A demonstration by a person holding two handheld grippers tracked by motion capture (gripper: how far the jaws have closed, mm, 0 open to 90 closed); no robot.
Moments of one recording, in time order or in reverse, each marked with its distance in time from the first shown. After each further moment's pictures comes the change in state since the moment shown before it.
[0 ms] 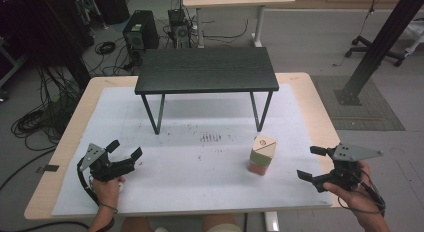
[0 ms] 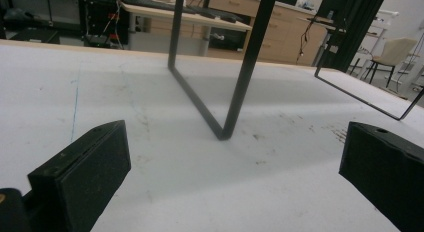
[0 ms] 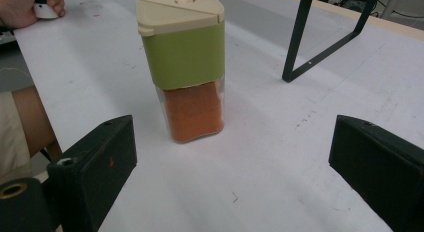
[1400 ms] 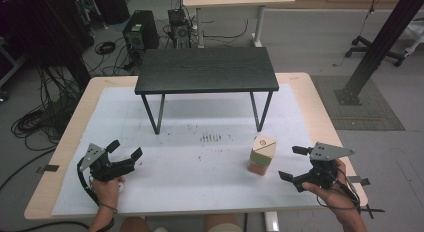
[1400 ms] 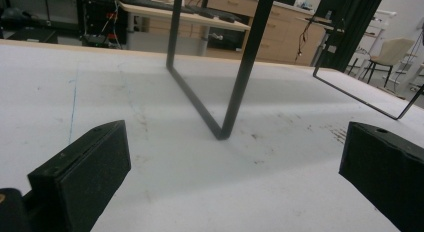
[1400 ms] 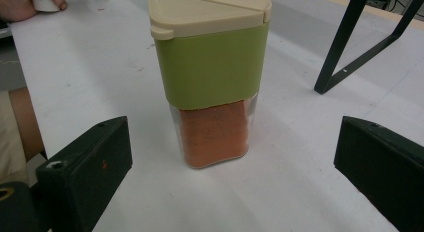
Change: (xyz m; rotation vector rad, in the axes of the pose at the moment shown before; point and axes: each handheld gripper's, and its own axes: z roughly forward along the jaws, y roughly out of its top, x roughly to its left) left arm 0.000 0.000 0.000 0.000 -0.007 -0.003; right arm 0.015 0.005 0.045 0.008 0.024 -0.024
